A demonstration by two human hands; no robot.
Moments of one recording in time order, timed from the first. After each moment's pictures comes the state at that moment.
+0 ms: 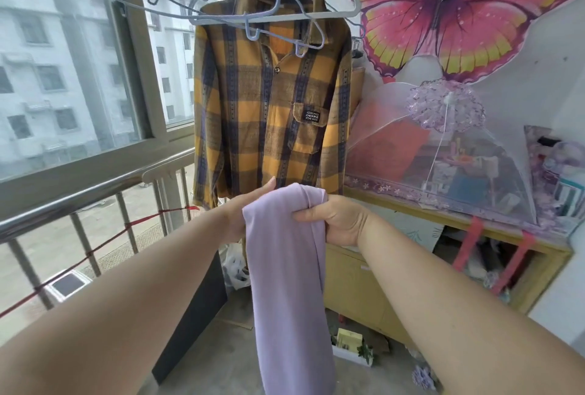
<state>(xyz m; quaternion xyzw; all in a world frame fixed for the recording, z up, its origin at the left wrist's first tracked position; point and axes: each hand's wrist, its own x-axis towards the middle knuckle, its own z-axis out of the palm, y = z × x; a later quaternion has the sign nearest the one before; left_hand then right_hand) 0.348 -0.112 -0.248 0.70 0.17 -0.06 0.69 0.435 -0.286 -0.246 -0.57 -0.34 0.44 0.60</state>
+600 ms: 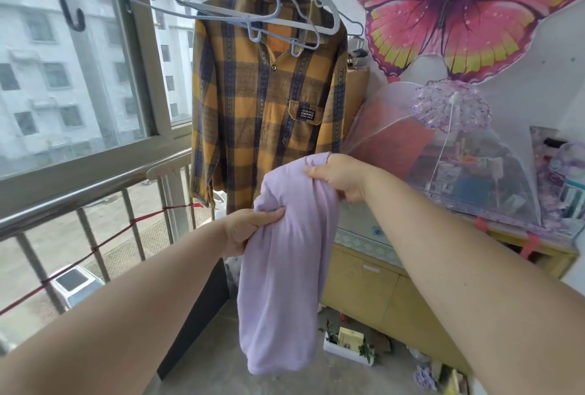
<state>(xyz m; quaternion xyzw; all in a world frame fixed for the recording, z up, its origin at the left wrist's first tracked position) 0.330 -0.103 -0.276 0.65 0.14 -0.09 0.74 0.459 -0.262 -0.195 -0.79 -0.28 0.24 0.49</state>
